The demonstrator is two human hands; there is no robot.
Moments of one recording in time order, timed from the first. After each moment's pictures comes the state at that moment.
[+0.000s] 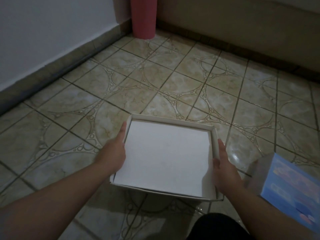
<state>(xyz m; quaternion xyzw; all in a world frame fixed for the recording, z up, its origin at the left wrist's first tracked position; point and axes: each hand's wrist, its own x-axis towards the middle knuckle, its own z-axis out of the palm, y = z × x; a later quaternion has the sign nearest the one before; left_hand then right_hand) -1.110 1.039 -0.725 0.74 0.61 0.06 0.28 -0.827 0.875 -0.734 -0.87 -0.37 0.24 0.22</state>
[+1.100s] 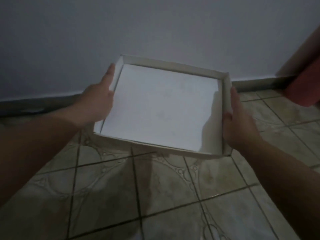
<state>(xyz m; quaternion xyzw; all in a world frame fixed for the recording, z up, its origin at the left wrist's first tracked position) -1.455 1.100 -0.585 0.51 0.83 0.21 0.08 -1.139 1.201 -0.595 -0.60 -0.74 0.23 0.21</state>
